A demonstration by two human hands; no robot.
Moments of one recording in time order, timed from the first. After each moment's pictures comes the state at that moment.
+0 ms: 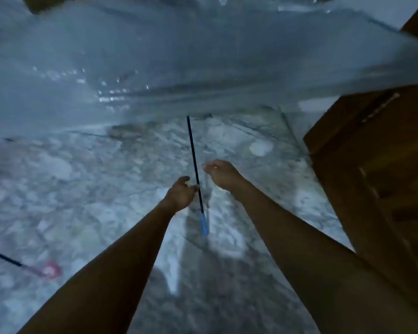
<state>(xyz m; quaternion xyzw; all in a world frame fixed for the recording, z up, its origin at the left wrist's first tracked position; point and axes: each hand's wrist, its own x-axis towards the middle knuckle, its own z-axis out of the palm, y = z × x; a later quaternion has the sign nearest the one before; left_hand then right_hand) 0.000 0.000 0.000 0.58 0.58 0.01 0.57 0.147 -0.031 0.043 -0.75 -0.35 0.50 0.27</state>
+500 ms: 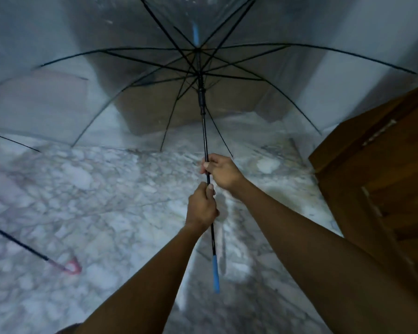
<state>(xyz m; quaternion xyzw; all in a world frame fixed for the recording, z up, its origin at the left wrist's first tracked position) 0.016 -0.043 0.042 0.59 0.56 0.26 0.53 0.126 -0.006 0.080 -0.67 -0.41 0.49 0.39</state>
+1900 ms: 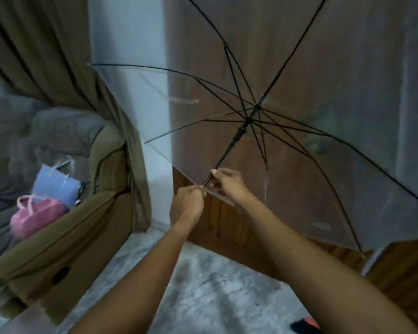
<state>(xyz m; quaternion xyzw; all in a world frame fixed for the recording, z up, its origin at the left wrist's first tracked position) -0.119 -0.221 0.821 0.76 0.27 0.13 0.57 -0.045 -0.326 0.835 -0.76 -0.08 0.07 0.64</state>
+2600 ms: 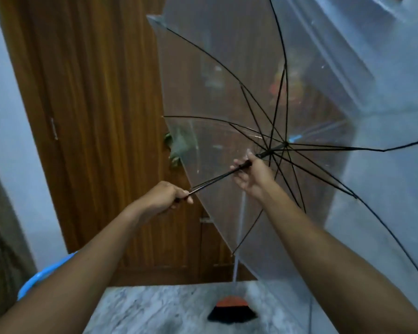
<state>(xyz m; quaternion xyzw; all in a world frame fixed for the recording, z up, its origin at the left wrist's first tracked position) -0.250 -0.484 0.938 0.85 -0.14 -0.09 0.50 -0.253 -0.728 0.960 -0.49 0.13 -0.13 0.86</state>
